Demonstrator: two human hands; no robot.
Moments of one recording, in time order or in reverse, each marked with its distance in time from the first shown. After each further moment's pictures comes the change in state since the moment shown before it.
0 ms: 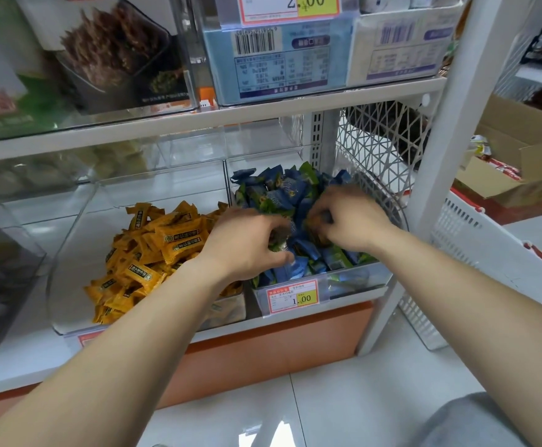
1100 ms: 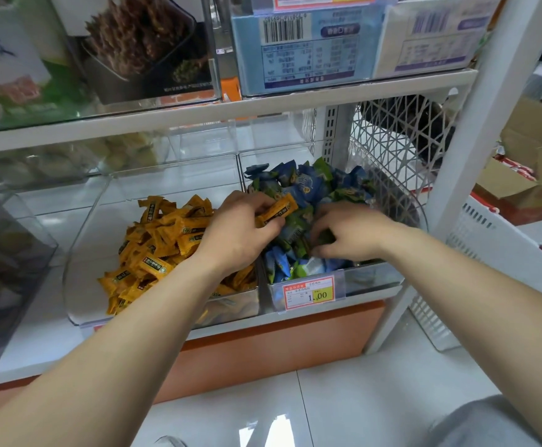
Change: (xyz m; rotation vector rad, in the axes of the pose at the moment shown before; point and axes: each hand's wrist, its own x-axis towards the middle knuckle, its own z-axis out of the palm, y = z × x) left_hand -0.010 -0.026 0.001 -0.369 0.158 -0.216; right_hand 0.000 -0.017 0.006 -0.167 -0.359 -0.129
